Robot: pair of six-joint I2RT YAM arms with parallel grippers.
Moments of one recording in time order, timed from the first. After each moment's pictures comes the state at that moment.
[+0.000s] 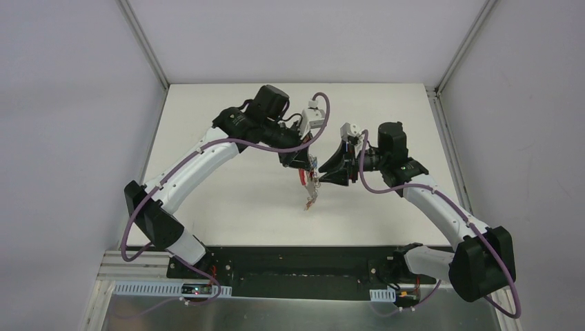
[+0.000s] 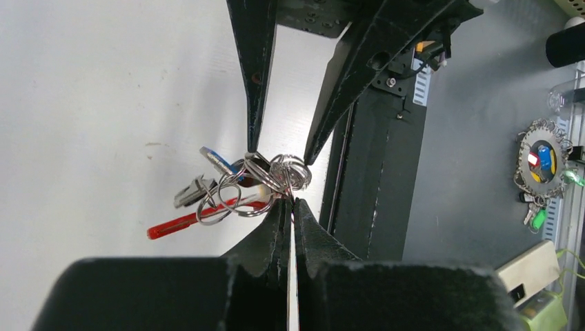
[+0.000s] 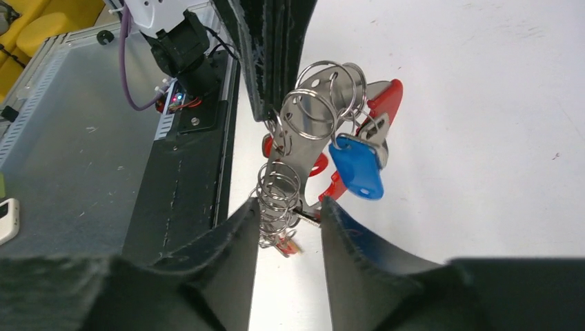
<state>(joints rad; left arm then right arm) -0.71 1.55 1.63 -0.86 0.71 0.18 0.40 1.19 0.82 -0.02 -1.18 -0.15</state>
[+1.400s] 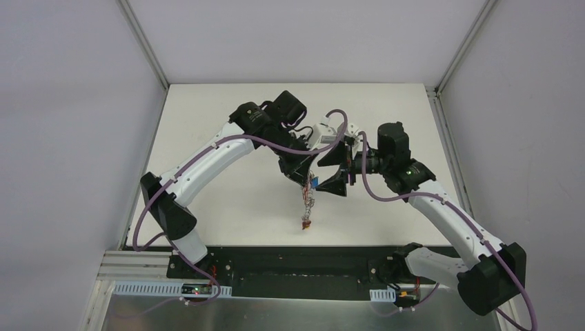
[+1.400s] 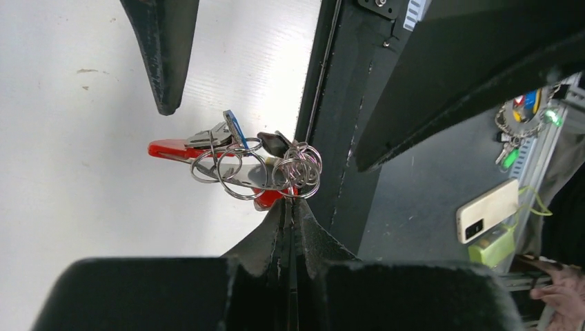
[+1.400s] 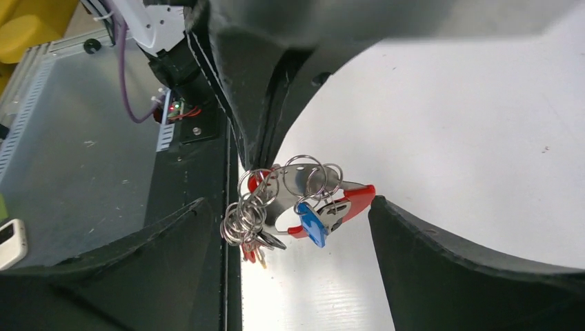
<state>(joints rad) -0.81 1.66 1.81 -1.22 0.61 0.25 0.49 1.09 0.89 -0.18 -1.05 -0.12</state>
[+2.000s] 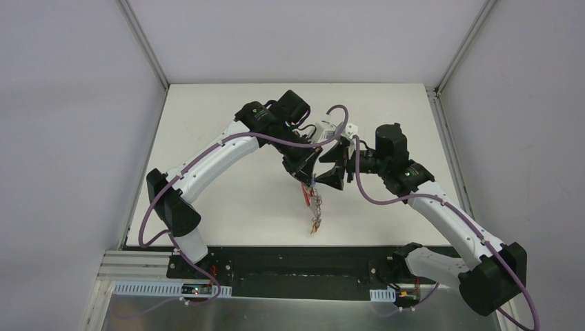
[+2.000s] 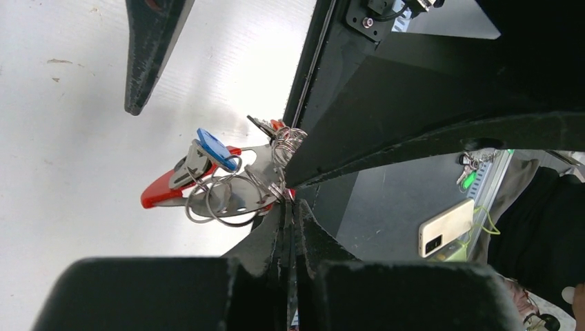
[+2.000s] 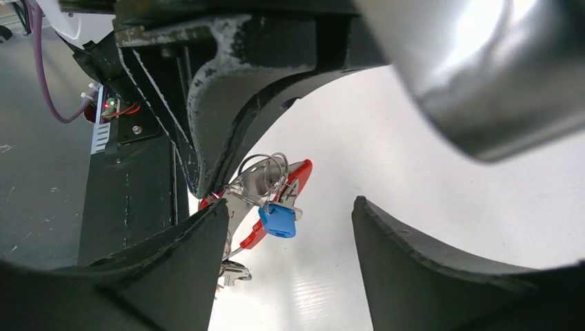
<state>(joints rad) -0.81 1.71 1.82 -1.19 0.63 0.10 0.52 1.08 0.89 -0.17 -0.86 -0.20</state>
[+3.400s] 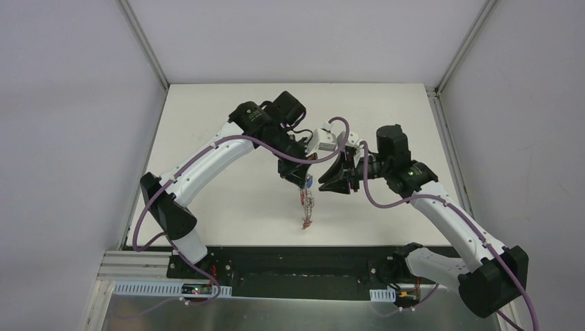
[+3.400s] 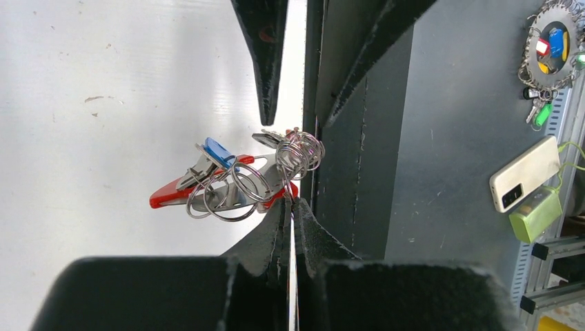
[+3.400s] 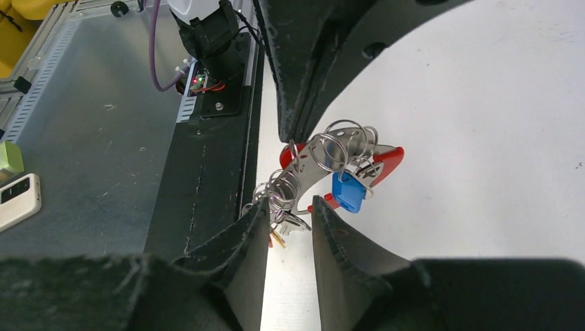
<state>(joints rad) -0.81 1.67 1.82 -1.27 0.65 0.43 0.49 1.07 0.90 -0.33 -1.12 -0.29</state>
